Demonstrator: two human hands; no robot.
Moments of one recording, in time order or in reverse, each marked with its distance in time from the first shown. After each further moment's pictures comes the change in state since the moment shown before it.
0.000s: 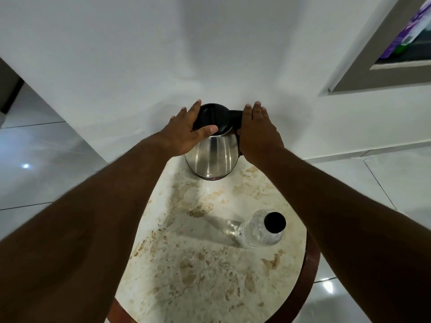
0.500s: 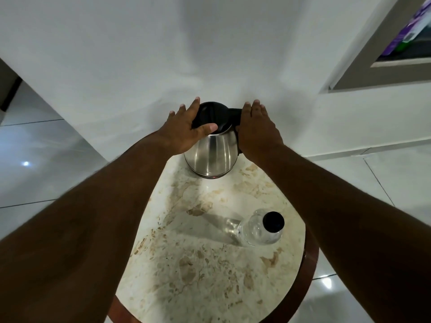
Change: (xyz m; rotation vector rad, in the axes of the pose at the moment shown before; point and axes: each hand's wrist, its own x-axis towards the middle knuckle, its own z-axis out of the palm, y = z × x) left_hand -0.006 0.007 -0.001 0.015 0.024 -0.038; right_hand 0.004 0.001 0.003 -0.041 -0.002 0.006
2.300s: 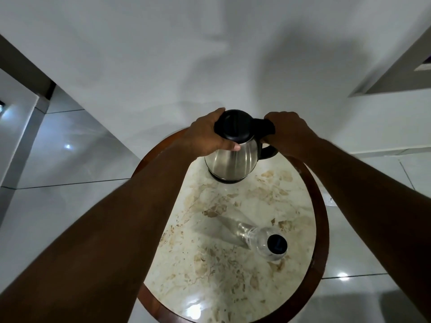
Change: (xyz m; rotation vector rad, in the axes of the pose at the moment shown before) left_hand 0.006 0.034 -0.020 -0.355 -0.072 -0.071; right_hand 0.053 0.039 -0.036 0.153 -0.235 -0.135
